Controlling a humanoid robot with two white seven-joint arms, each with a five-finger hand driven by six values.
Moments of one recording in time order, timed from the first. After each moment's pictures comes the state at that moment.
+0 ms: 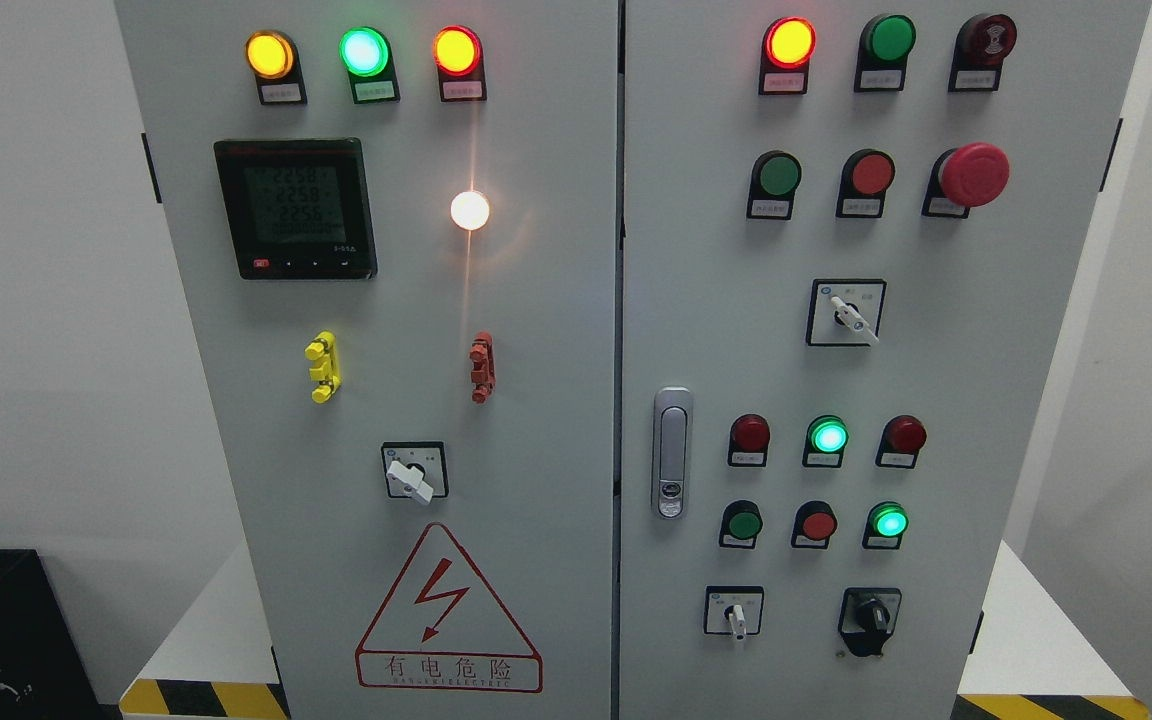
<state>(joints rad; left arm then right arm) 0.00 -0.10 -0.13 0.00 0.06 -0.07 -0.02 0.14 0.12 0.00 -0.19 -0.13 0.00 0.23</state>
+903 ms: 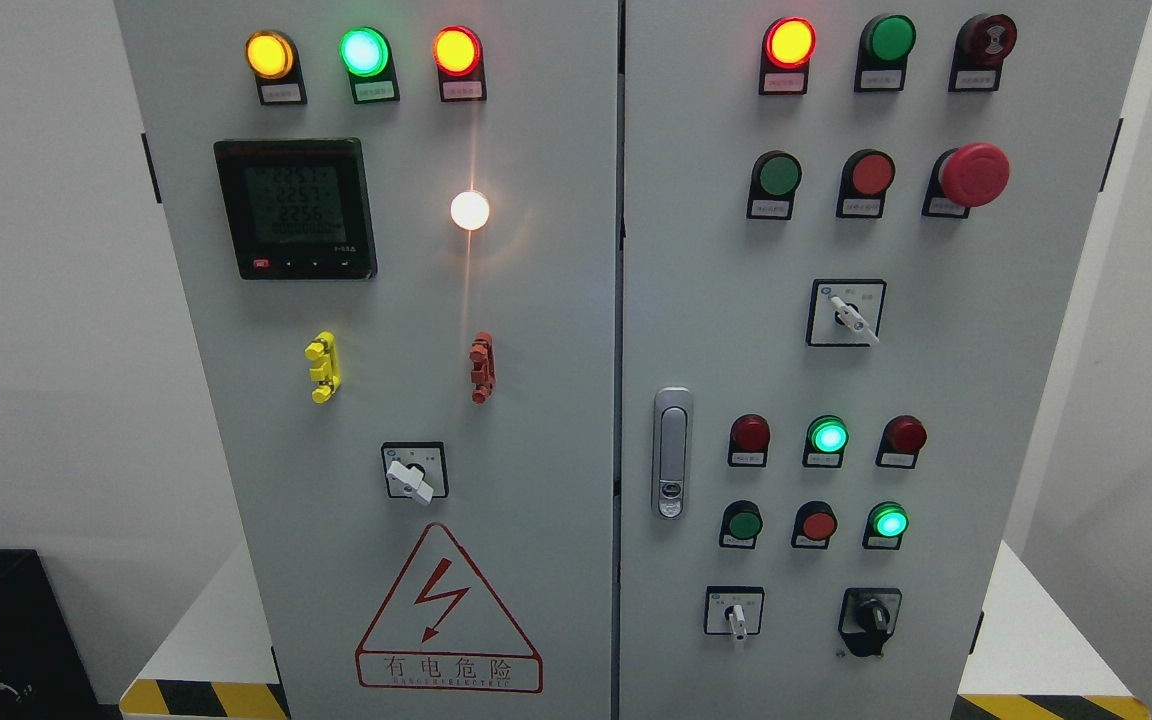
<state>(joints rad) 0.00 -0.10 -0.13 0.00 0.06 -0.07 -0.02 0.11 0.12 0.00 -0.18 -0.13 -0.01 0.24</state>
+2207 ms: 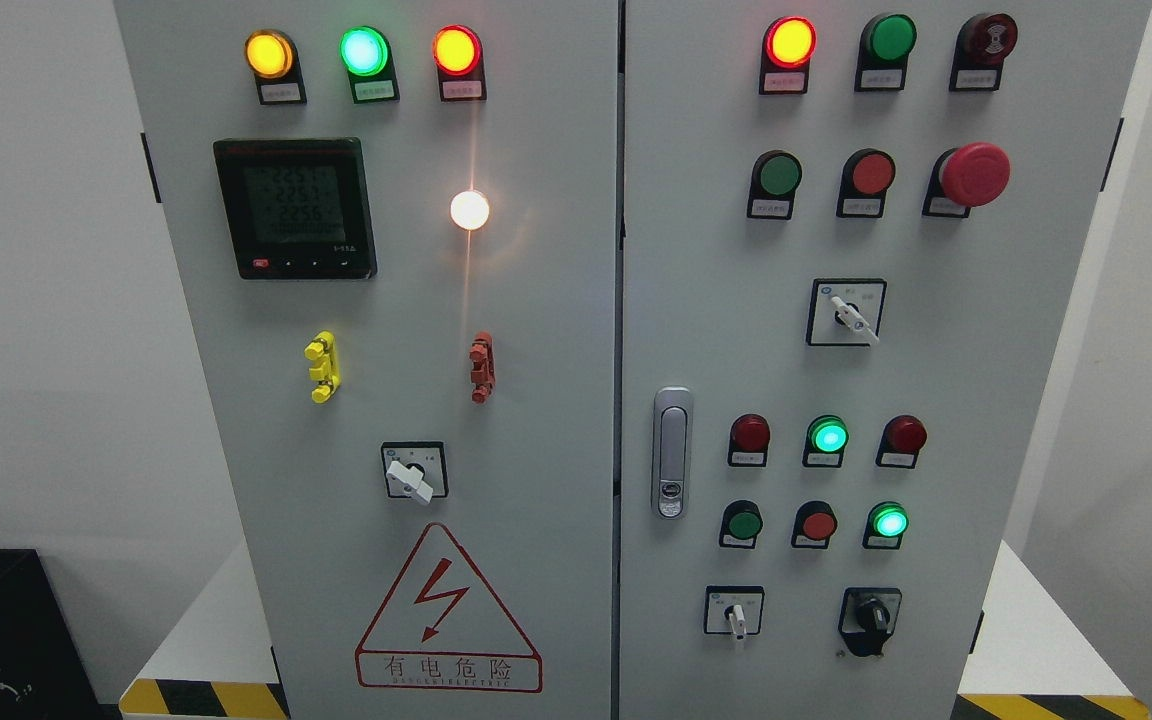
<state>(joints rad) 0.00 -0.10 -0.13 0.00 0.06 -0.07 -0.02 0.08 0.12 0.00 -0.54 -0.13 -0.20 0.21</state>
